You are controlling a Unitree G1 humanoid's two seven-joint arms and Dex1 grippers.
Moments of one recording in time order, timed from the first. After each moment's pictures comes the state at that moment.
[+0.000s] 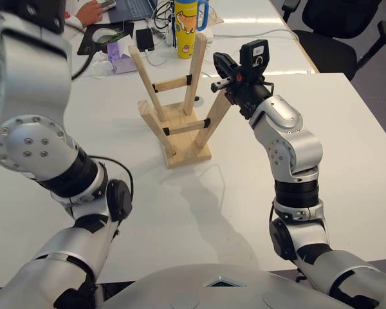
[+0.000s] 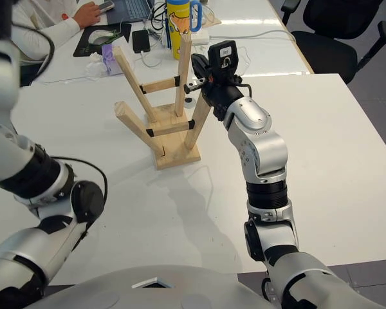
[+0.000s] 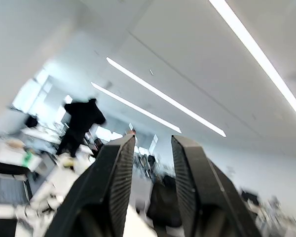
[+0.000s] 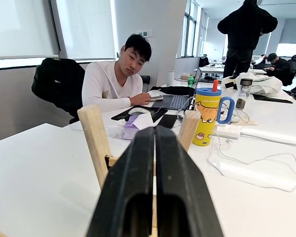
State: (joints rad) left arm -0.85 0.15 0.33 -0.59 -0.93 0.90 0.35; right arm -0.57 -0.12 0.04 -0.19 0.28 0.62 0.21
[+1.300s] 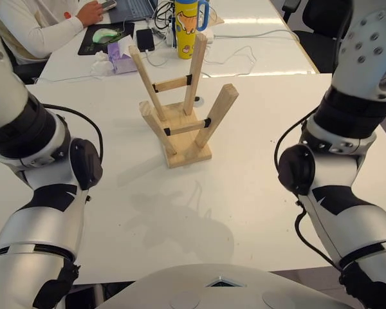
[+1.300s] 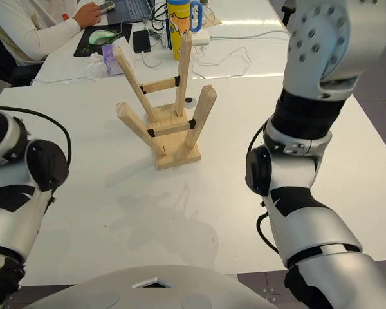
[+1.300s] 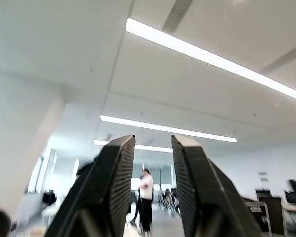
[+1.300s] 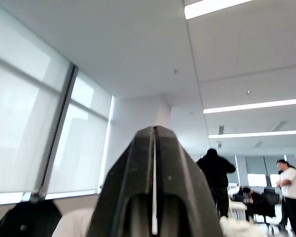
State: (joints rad) left arm -1.07 0.35 0.25 -0.43 -0.65 0.73 0.12; right arm -1.04 -0.17 -0.18 -0.12 0.37 0.35 0.15
